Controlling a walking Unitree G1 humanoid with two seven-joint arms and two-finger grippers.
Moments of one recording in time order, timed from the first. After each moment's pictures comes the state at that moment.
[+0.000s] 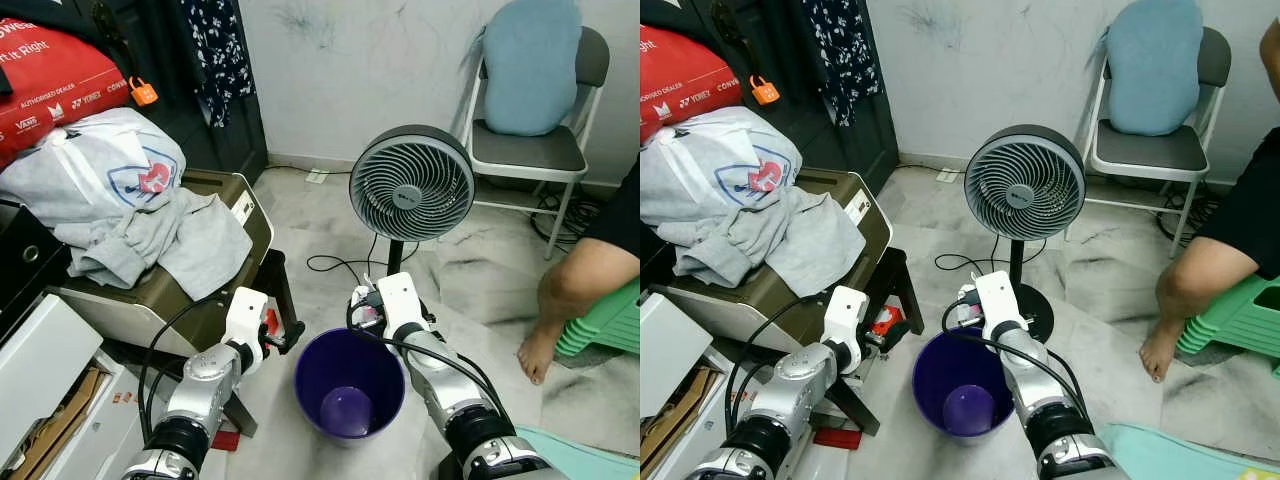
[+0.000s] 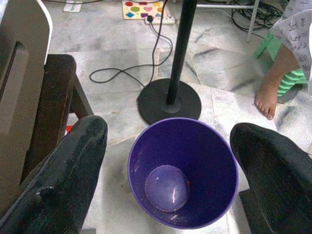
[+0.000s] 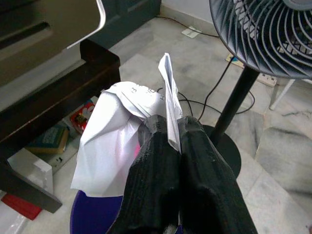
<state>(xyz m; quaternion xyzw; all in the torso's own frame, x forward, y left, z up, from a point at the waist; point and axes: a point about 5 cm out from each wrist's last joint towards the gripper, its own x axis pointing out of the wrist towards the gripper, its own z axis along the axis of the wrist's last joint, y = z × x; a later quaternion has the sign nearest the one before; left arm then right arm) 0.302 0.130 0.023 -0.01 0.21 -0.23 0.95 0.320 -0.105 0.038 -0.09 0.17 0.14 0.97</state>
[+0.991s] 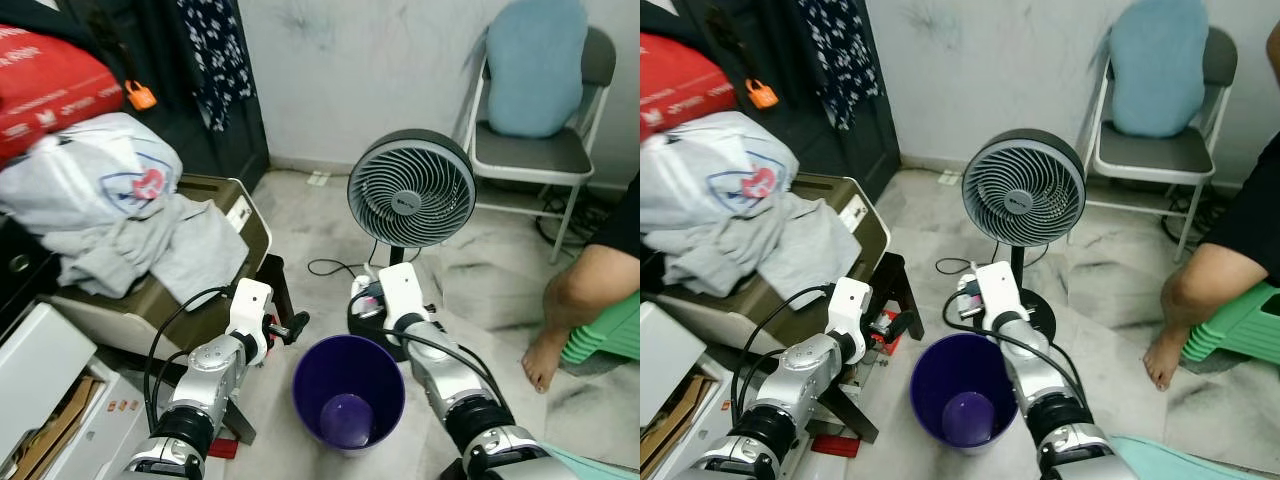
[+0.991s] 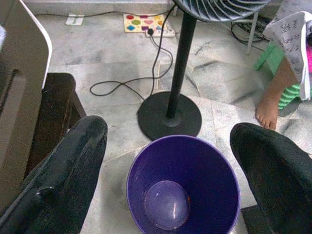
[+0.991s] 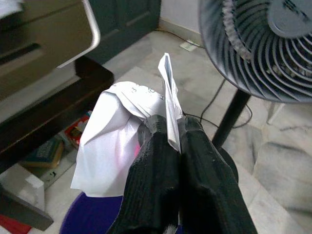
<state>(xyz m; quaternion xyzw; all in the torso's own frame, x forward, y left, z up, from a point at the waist) 0.311 0.125 0.031 -0.02 0.20 -0.23 0.95 0.328 -0.103 0.047 -0.09 0.15 0.14 0.97</state>
